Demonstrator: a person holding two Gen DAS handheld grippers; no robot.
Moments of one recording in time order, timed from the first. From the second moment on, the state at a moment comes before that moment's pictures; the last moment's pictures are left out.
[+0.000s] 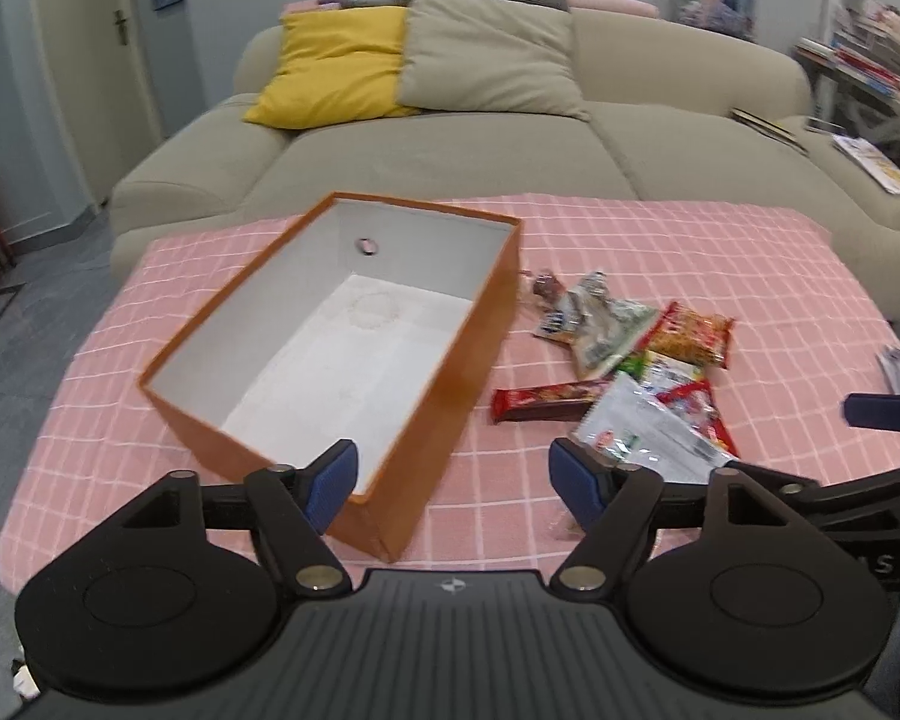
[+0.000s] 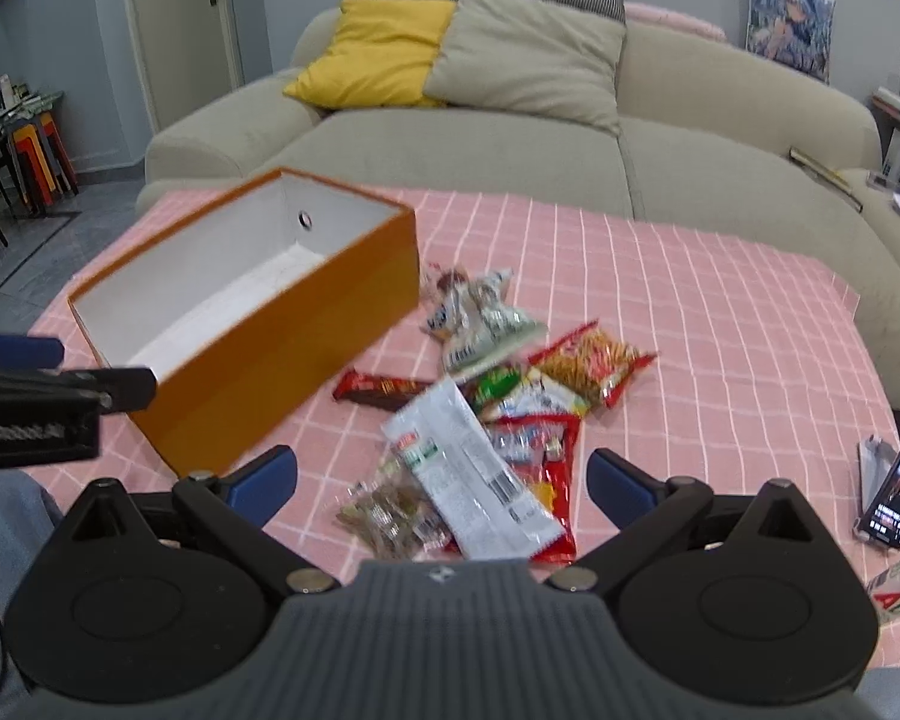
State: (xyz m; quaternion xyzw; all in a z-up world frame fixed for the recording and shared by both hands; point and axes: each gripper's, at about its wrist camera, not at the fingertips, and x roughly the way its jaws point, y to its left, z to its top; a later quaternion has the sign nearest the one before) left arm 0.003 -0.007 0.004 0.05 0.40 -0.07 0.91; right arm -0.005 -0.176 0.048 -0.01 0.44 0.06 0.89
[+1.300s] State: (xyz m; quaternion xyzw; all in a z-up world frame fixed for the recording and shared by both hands) left arm 0.098 -0.061 -0.125 -0.09 0.63 -0.11 0.76; right arm 0.044 -0.170 -0.065 -0.23 0.48 0.19 0.82
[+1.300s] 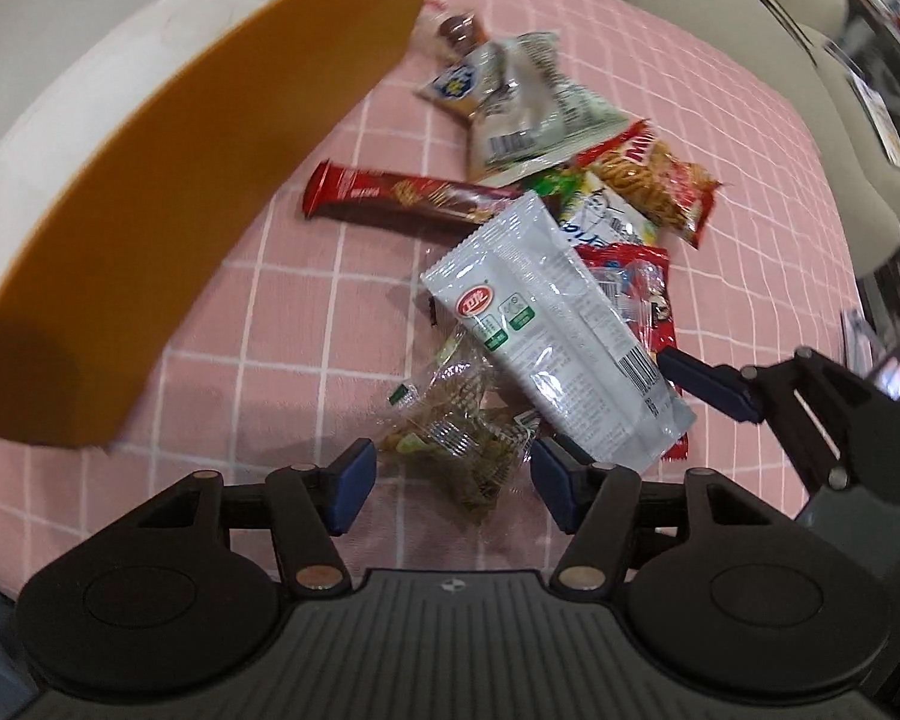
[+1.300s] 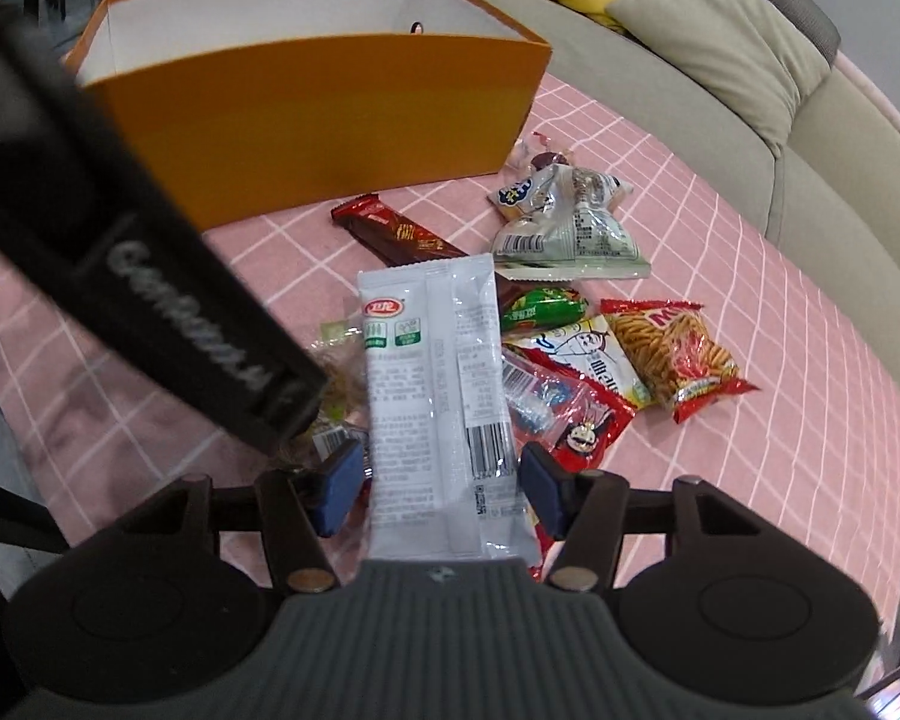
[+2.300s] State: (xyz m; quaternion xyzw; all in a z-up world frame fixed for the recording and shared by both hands) left arm 0.102 -0.045 -0.138 -0.16 0.62 -0.09 0.76; right arm 0.052 -0.173 -0.065 -0.18 0.47 0.19 0.84
